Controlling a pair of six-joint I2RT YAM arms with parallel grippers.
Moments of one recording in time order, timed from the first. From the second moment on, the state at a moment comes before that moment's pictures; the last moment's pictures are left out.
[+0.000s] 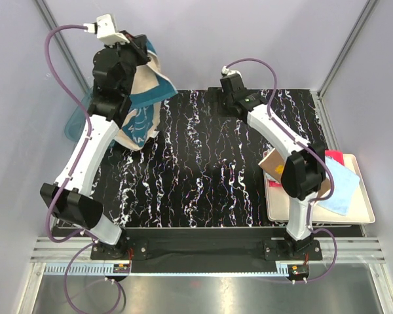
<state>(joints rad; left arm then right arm) -0.27 1.55 1.73 0.09 -0.16 -0.37 0.50 1.99 1.87 -0.57 0.17 0.35</state>
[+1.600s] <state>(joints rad) -0.39 1.84 1.68 -0.38 -0.05 -0.49 0.57 1.74 1.14 -0.30 0.02 0.54</state>
